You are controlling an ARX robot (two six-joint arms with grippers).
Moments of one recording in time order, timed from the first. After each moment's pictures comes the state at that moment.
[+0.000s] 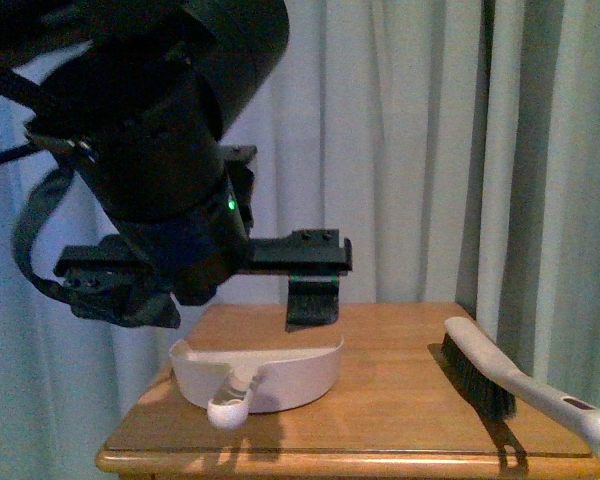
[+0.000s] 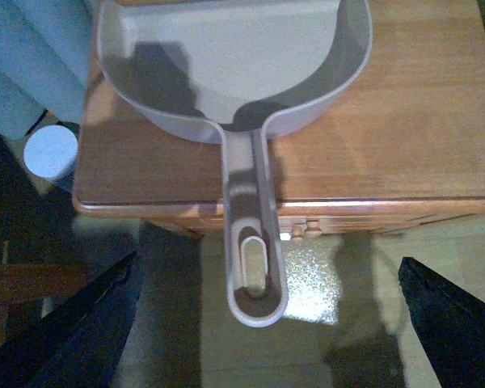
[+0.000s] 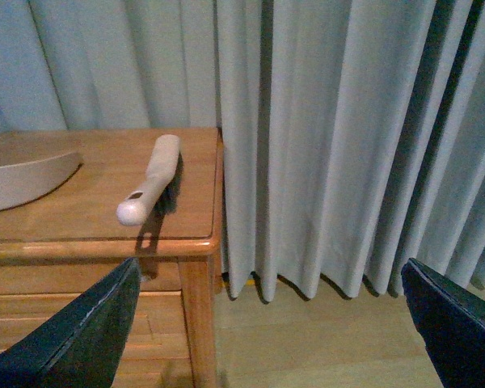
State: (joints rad) left arm -0.53 1.76 1.51 -0.57 -0.26 -0.29; right arm 0.00 0.00 0.02 0.00 0.00 0.00
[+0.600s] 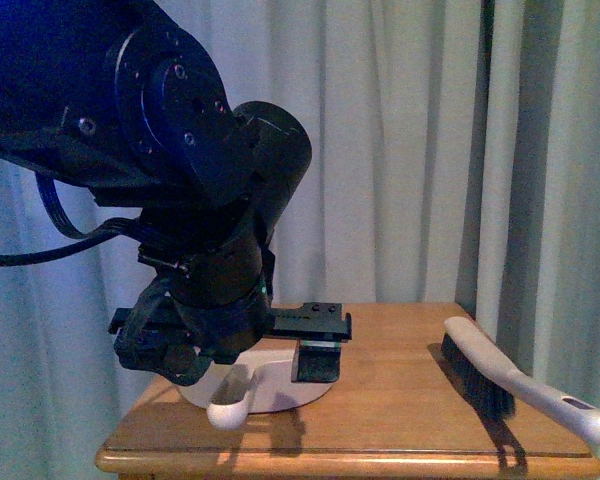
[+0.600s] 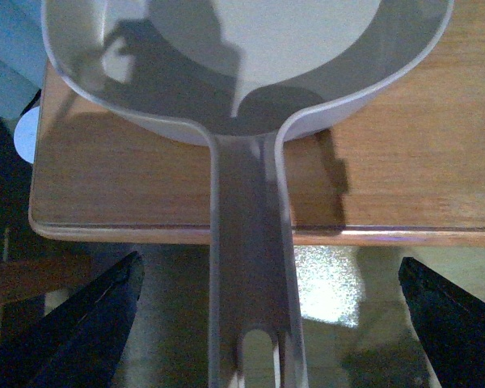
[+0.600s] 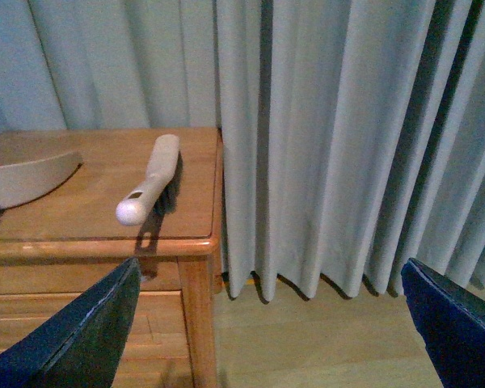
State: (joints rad) left arm -0.49 2.00 1.62 -0.53 -0.27 -0.28; right arm 0.00 0.00 0.02 0.00 0.00 0.00
